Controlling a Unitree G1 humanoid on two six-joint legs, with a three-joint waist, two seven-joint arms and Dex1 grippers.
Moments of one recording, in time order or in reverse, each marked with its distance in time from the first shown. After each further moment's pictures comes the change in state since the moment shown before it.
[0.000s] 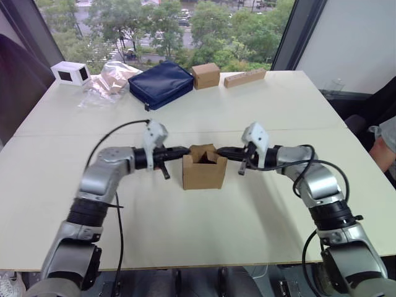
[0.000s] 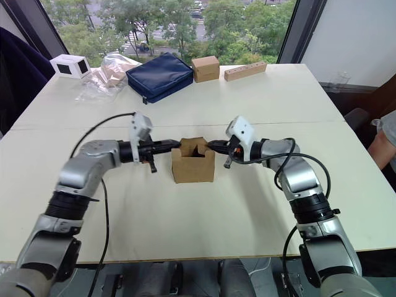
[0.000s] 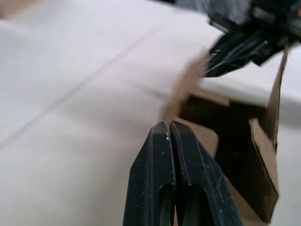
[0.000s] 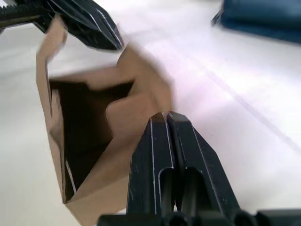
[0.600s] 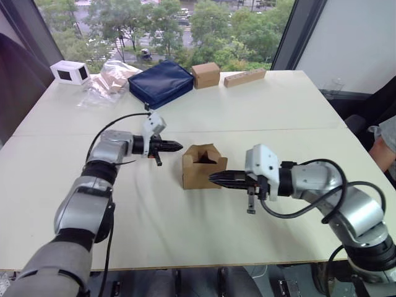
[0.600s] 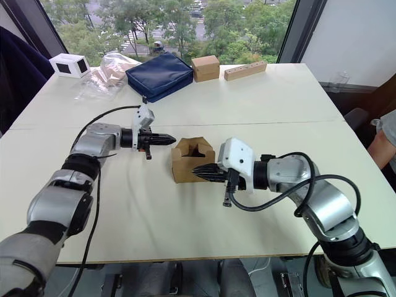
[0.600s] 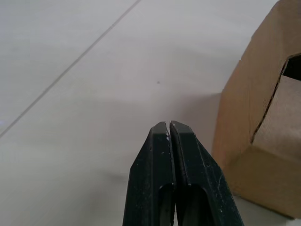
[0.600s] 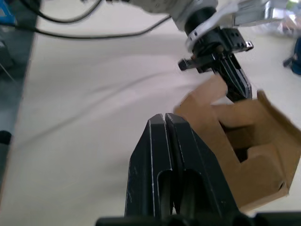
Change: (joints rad) left arm -0.444 -0.101 -0.140 0.988 0.305 -0.485 -0.298; right arm 0.190 -0.144 0.108 -0.575 0.082 0.193 -0.074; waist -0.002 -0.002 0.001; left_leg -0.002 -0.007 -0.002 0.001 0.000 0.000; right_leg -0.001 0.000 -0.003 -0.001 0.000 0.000
